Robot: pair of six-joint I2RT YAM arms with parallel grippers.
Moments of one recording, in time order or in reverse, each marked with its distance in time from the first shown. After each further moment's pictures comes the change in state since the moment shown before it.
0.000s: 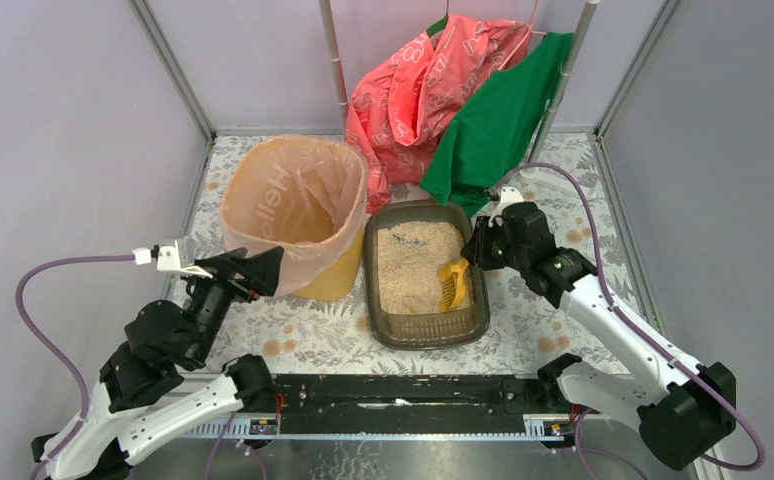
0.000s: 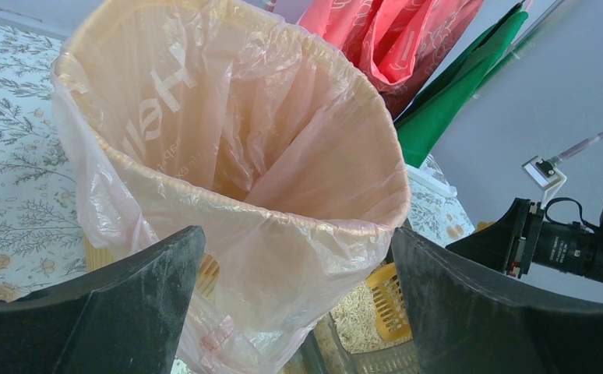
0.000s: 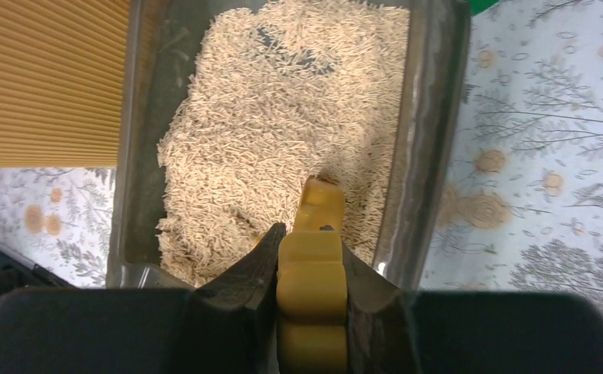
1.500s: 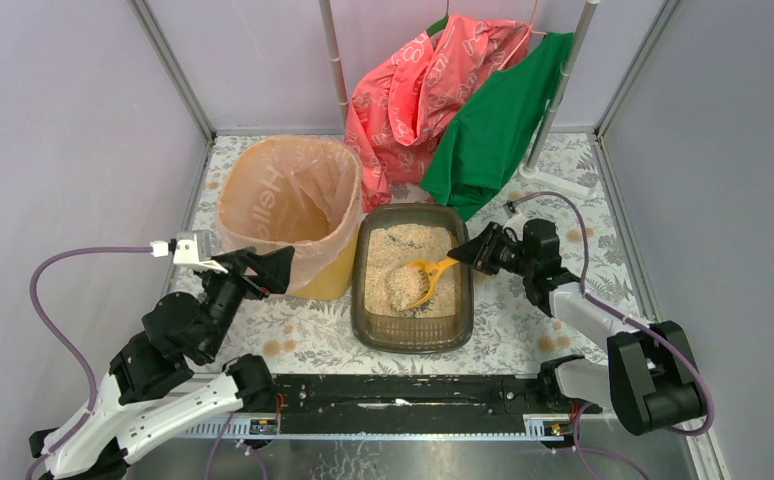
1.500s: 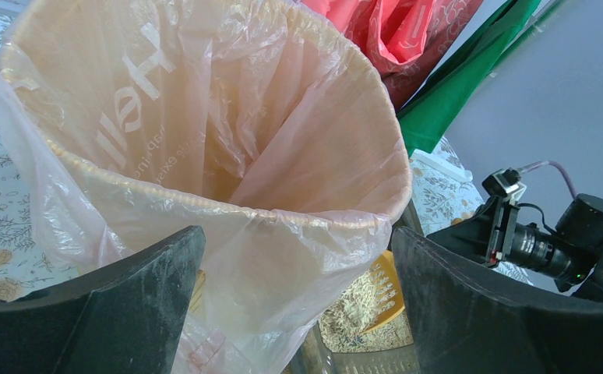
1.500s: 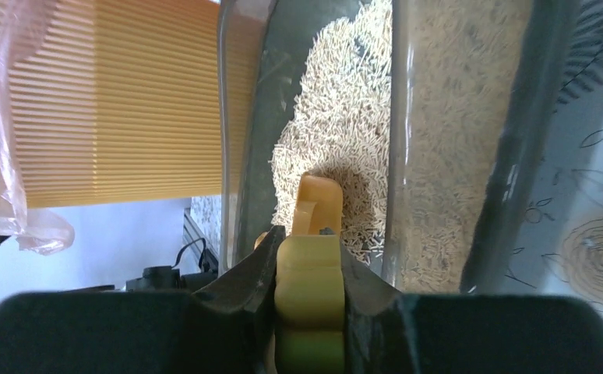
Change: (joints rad) left arm 0.000 0.059 -0.011 0.008 0.008 -0.001; right arm -0.235 0.172 -0.413 0.843 -0.549 0.493
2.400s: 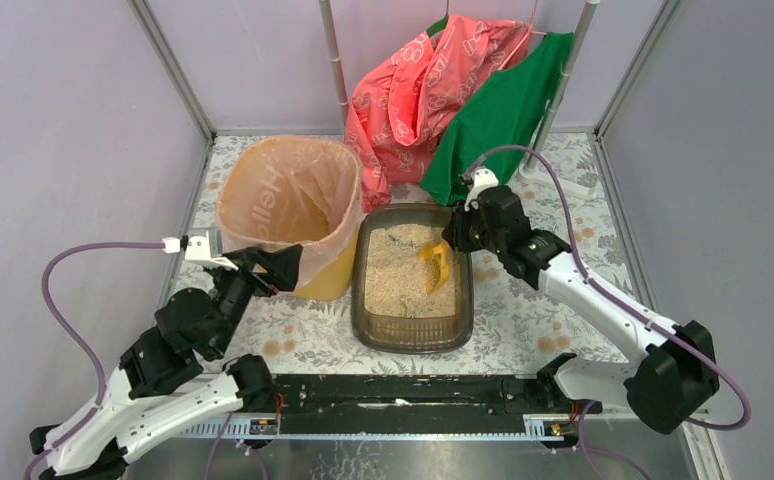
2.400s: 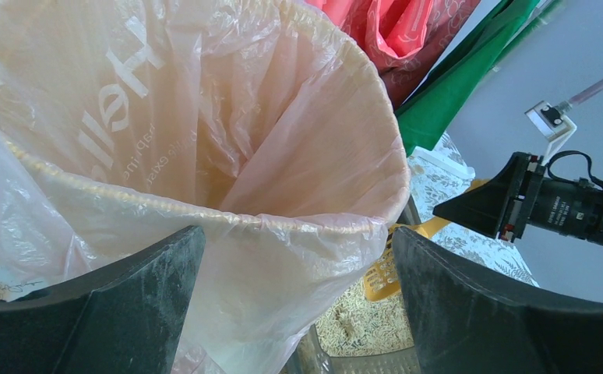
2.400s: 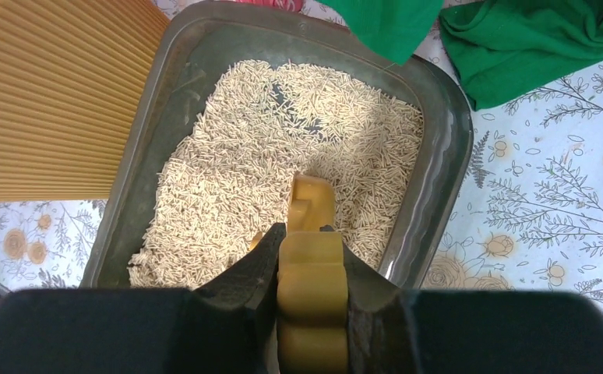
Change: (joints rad) left arm 0.000 0.037 -0.028 0.050 0.004 0.001; right arm 0.308 -0.022 0.485 -0.673 0.584 -0.545
